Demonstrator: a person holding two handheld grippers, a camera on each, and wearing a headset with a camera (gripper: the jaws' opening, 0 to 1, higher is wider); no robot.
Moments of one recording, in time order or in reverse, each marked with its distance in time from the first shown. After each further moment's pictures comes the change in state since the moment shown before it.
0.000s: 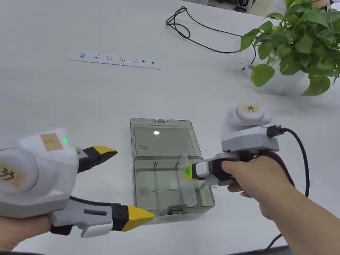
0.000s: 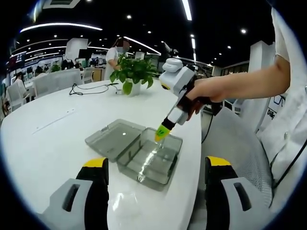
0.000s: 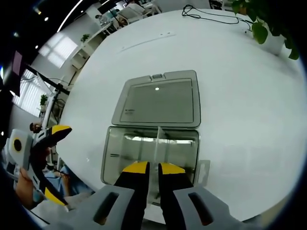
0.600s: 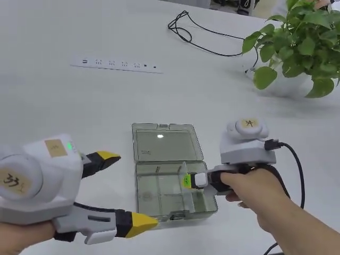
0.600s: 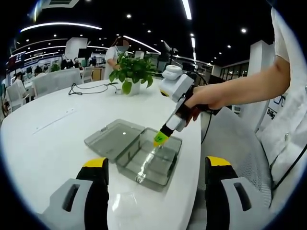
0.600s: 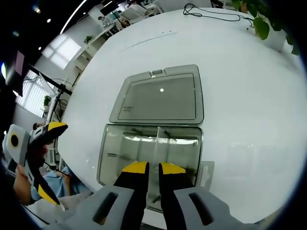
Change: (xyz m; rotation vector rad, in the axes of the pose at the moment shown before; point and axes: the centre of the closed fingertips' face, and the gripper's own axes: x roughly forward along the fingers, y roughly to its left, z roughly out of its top) left arm 0.002 -0.002 0.002 0.004 0.011 -0.001; right arm 0.011 -0.001 -0.006 -0.002 -0.017 0.042
